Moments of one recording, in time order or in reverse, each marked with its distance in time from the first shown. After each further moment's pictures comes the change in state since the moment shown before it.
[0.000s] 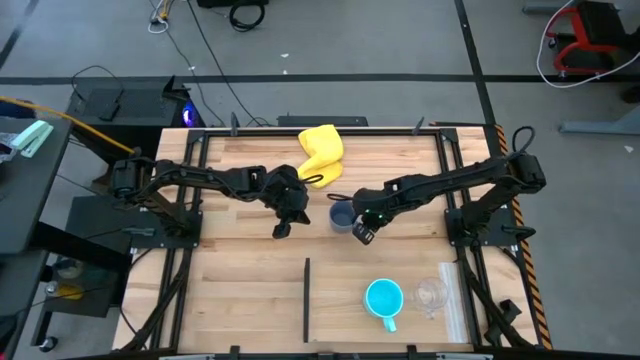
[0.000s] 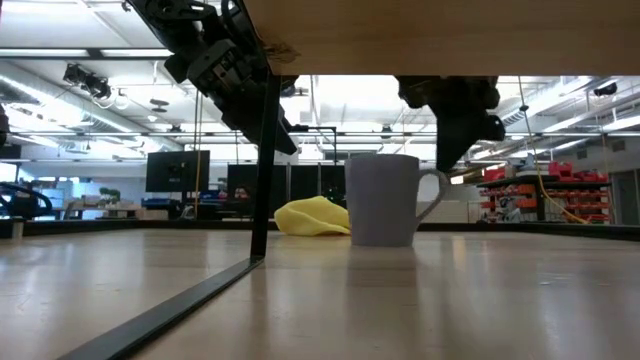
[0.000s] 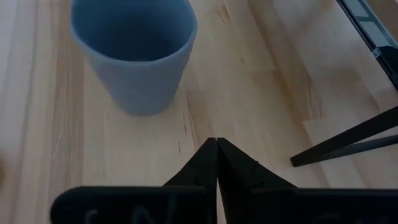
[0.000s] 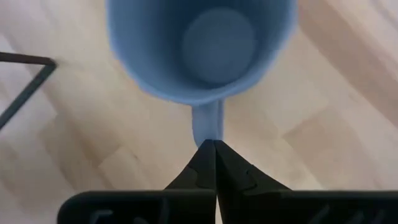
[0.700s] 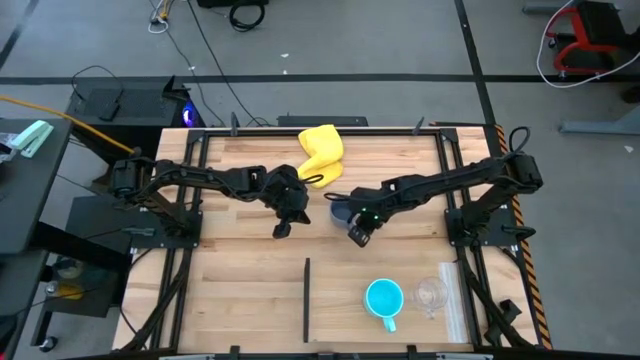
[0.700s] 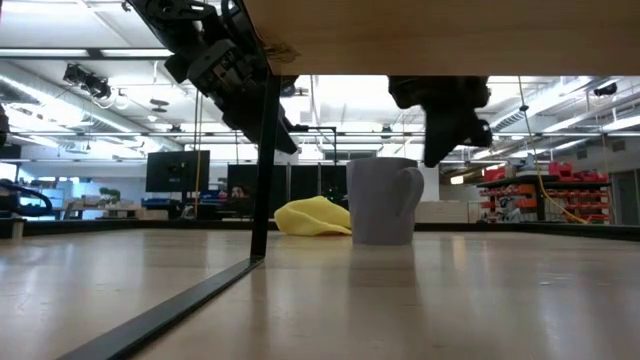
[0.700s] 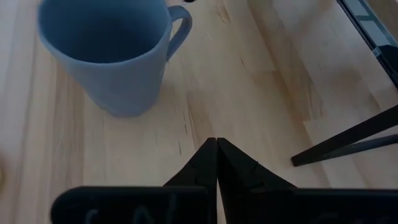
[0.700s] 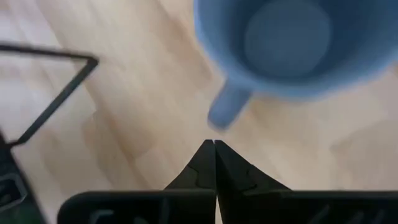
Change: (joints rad) left arm 0.000 0.000 0.000 0.002 0.000 0.007; right arm -0.008 0.020 -0.001 0.105 -0.115 -0.025
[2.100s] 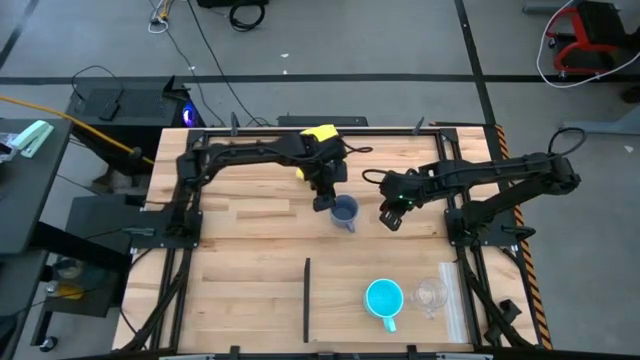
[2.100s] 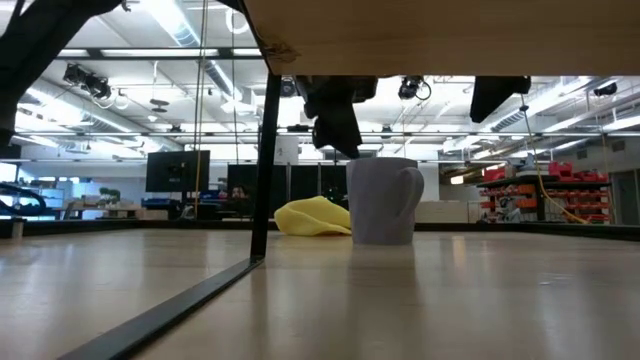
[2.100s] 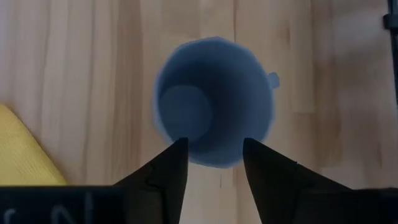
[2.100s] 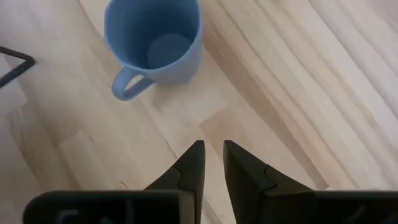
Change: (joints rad) left arm 0.102 0.493 0.857 -0.702 0.019 -0.051; right arm -0.001 -0.332 0.000 -0.362 0.296 -0.124
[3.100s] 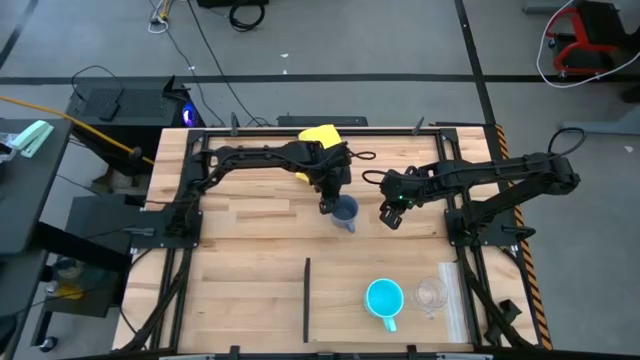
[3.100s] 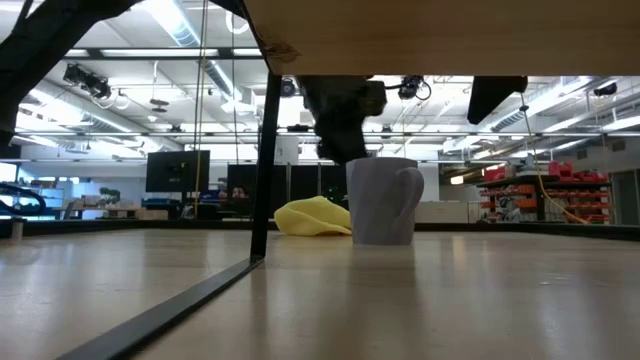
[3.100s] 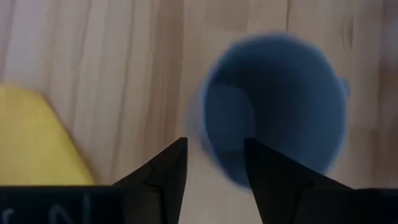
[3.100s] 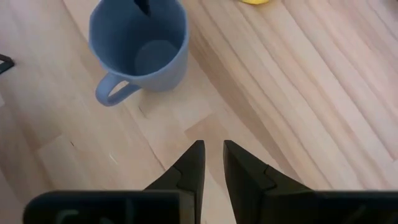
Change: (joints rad) left arm -0.021 0.059 0.002 0.056 -0.159 -0.053; right arm 0.000 0.004 0.000 -0.005 0.061 -0.036
